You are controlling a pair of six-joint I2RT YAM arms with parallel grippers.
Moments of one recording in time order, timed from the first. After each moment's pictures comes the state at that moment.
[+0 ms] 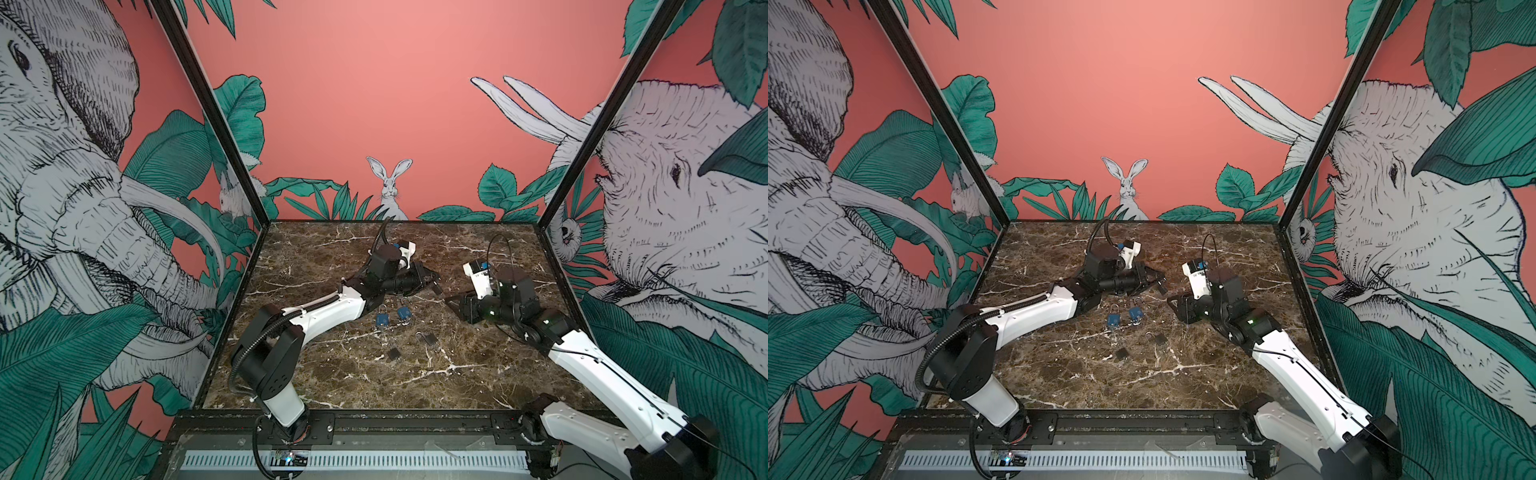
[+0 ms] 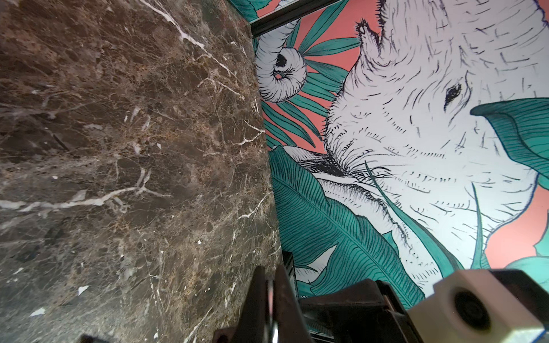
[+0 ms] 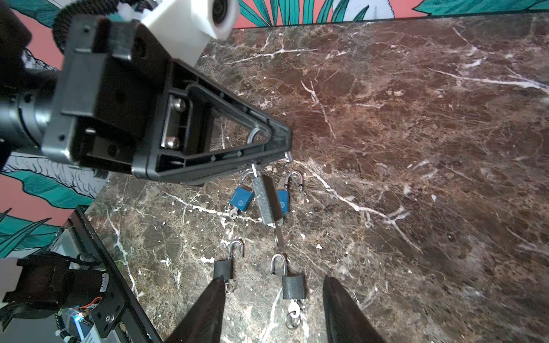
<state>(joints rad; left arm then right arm) -0.74 1.65 1.11 0.20 0.49 -1.11 0.51 1.01 0.84 -0.41 -0.32 0.25</state>
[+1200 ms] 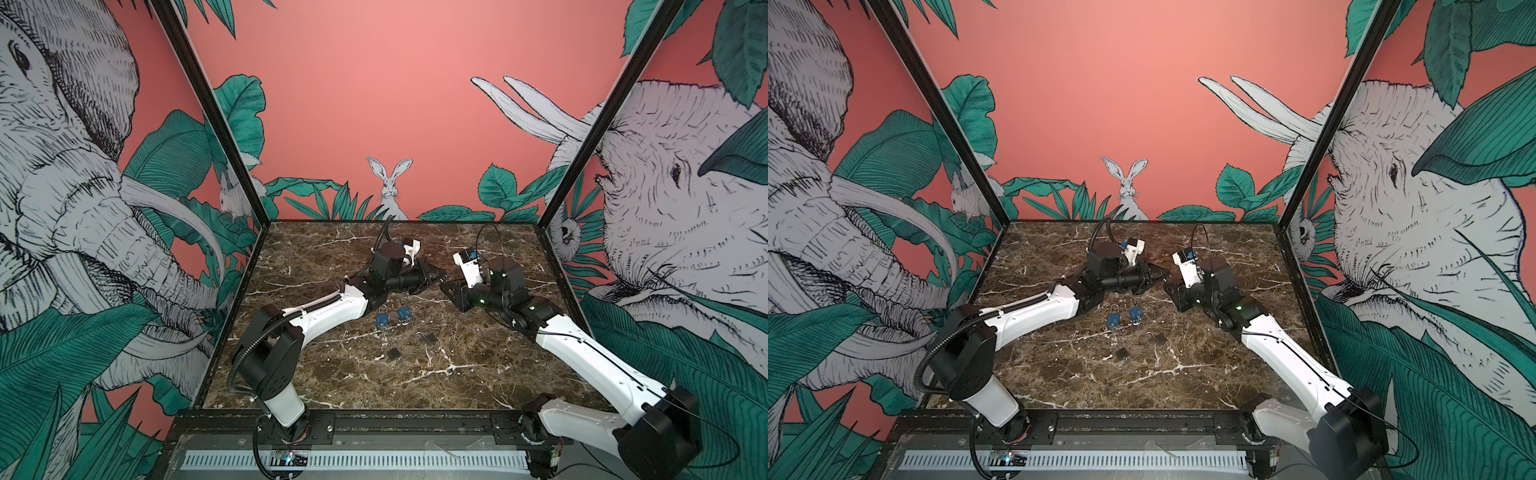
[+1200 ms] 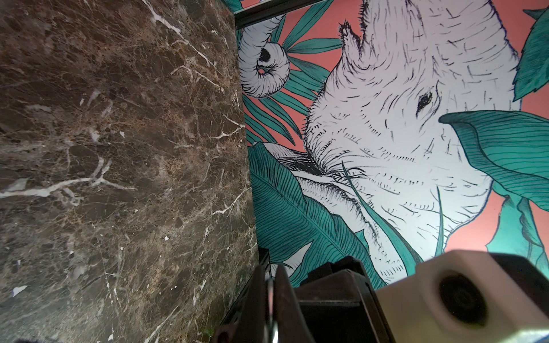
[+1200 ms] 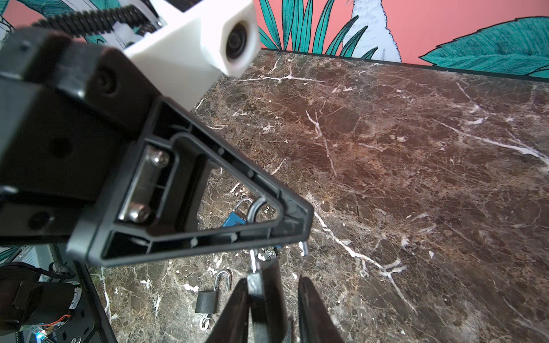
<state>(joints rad) -0.76 1.65 1.15 0.22 0.50 -1.21 0.51 1.15 0.89 -0.30 -0.31 0.16</state>
